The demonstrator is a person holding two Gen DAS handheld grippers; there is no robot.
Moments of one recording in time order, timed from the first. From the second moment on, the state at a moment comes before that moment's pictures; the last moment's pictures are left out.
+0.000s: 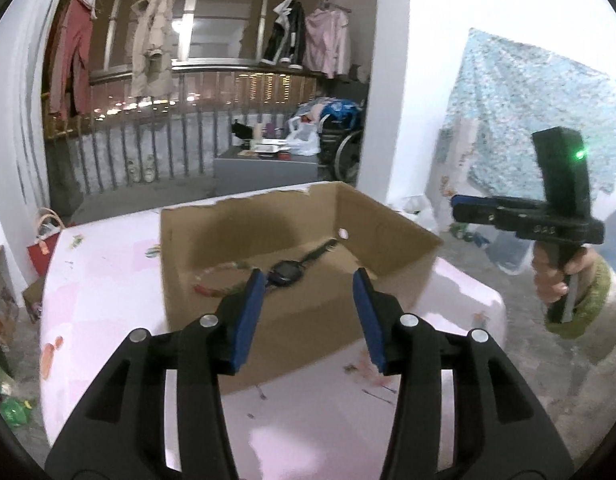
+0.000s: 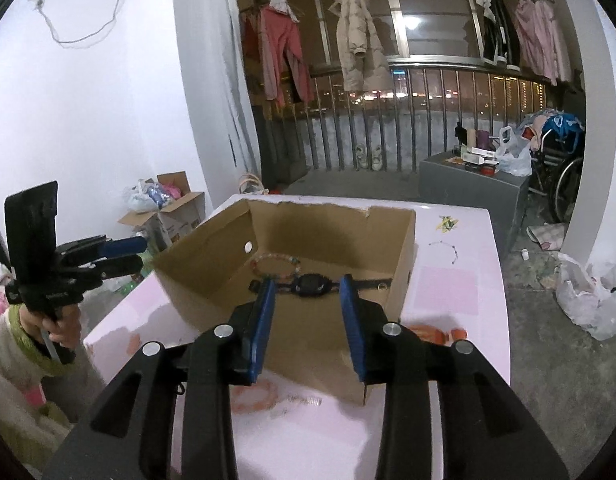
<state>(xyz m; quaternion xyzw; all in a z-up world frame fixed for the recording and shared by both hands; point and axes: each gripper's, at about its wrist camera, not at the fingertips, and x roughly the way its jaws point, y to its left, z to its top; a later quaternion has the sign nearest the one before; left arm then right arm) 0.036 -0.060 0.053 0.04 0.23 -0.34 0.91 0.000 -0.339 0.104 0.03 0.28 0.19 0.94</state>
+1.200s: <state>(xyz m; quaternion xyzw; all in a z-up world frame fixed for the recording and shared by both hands) 0.043 -0.142 -0.073 0.18 0.33 -0.40 0.84 -0.005 -0.299 0.001 -0.02 0.41 0.26 0.87</state>
